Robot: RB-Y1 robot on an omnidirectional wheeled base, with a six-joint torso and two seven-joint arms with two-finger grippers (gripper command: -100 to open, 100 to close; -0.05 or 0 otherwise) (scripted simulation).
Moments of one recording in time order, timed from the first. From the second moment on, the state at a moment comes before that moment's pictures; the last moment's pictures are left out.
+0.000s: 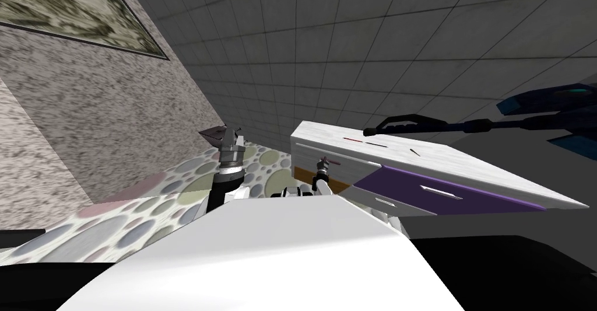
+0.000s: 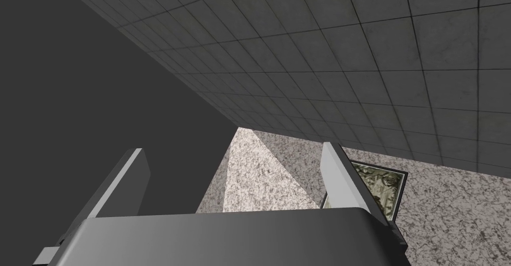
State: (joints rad) left arm 0.51 0.01 -0.04 -2.34 -0.12 -0.46 -0.14; right arm 0.17 -0.19 0.31 -1.51 1.77 0.65 0.65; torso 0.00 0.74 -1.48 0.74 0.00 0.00
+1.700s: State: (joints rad) left arm 0.51 0.01 -0.04 -2.34 -0.12 -0.46 -0.14; right arm 0.22 -0.12 0.32 -1.64 1.71 0.55 0.82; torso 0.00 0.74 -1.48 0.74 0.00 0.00
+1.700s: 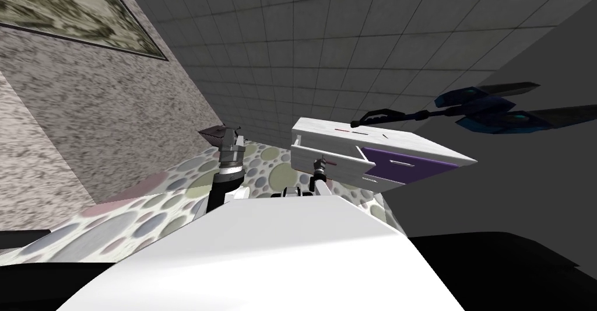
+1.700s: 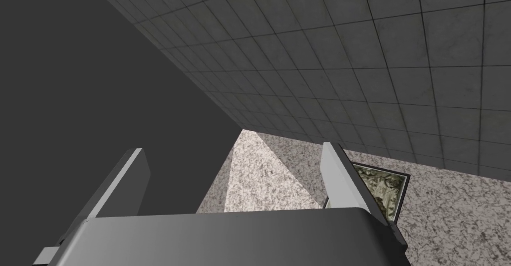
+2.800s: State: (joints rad) left arm 0.51 0.01 -0.04 -2.34 -0.12 -0.46 -0.14; right arm 0.23 -0.05 0.25 -1.76 1.55 0.39 1.08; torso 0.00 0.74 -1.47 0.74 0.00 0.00
